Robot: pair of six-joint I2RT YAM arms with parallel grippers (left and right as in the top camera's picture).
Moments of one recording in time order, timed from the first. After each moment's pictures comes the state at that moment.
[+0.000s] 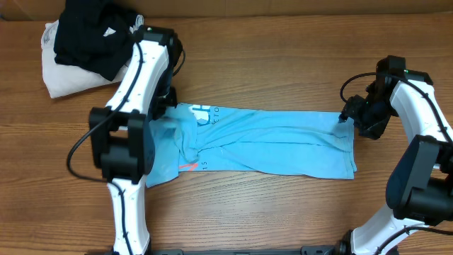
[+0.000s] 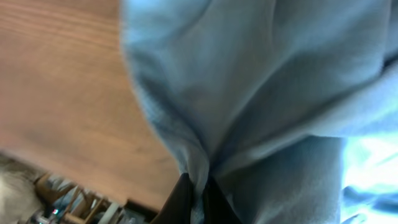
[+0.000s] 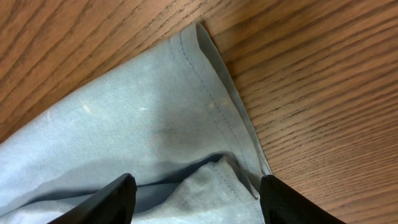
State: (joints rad) left arm -0.17 2.27 2.03 -1.67 -0.28 -0.38; right arm -0.22 1.89 1.40 -1.08 -0.12 0.33
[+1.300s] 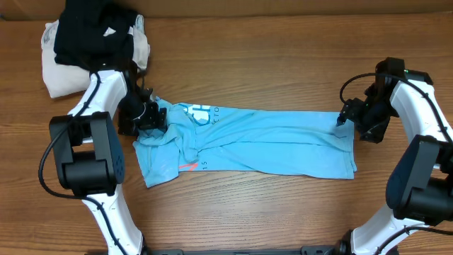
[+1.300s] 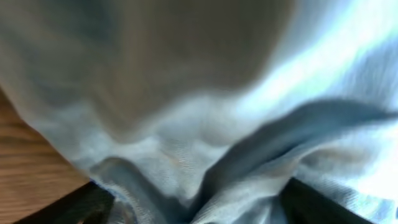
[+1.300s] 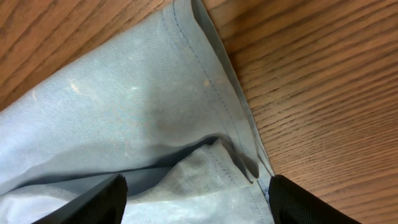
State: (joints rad) left arm 0.07 2.14 1.53 -1.14 0.16 0.04; right arm -0.22 1.89 1.40 -1.12 -0.13 0.30
